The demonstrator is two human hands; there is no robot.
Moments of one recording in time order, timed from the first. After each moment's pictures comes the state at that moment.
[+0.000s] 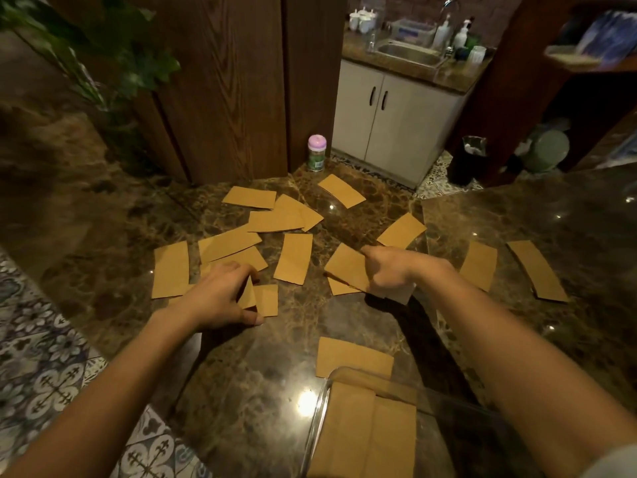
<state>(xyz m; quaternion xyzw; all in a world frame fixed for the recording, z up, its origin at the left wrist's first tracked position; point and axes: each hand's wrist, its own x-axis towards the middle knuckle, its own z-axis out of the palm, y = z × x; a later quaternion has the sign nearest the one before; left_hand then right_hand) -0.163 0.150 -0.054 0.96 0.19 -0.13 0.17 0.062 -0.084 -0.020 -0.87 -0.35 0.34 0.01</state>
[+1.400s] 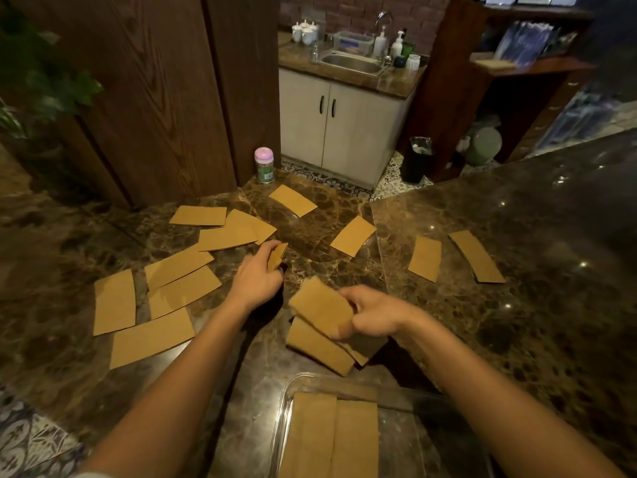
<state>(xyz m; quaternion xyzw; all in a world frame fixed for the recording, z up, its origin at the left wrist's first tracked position) -0.052 0.067 -0.061 0.87 0.27 0.00 0.42 0.004 -0.157 -0.011 -0.82 -0.23 0.45 0.28</state>
